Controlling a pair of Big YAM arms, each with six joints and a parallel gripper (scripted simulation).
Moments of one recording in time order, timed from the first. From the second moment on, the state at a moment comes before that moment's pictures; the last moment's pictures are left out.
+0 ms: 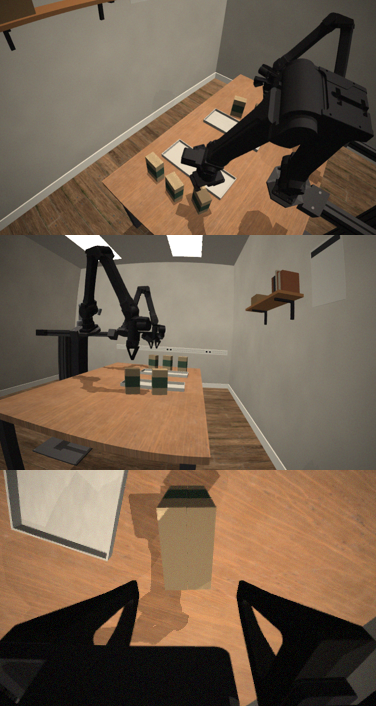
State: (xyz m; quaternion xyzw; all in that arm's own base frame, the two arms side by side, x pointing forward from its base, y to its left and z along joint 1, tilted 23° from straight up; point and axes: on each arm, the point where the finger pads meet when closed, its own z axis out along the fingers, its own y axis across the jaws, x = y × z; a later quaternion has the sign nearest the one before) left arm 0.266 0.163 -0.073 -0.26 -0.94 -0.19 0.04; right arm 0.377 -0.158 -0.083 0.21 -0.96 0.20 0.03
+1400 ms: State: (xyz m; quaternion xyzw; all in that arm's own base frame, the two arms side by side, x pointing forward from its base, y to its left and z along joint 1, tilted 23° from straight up) left arm 0.266 0.178 -0.112 -0.23 -0.95 -0.20 0.03; right arm 0.379 -0.169 -0.120 0.22 -0.96 0.20 0.03
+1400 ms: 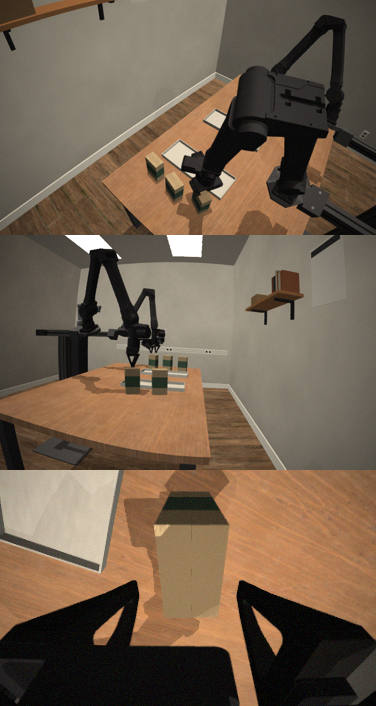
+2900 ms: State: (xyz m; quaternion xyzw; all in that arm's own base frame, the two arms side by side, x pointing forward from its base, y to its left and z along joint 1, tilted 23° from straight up) left arm 0.269 0.194 -0.149 -0.23 -0.95 -0.20 0.03; right arm 0.384 -0.190 -0.159 0.22 -0.96 0.20 0.03
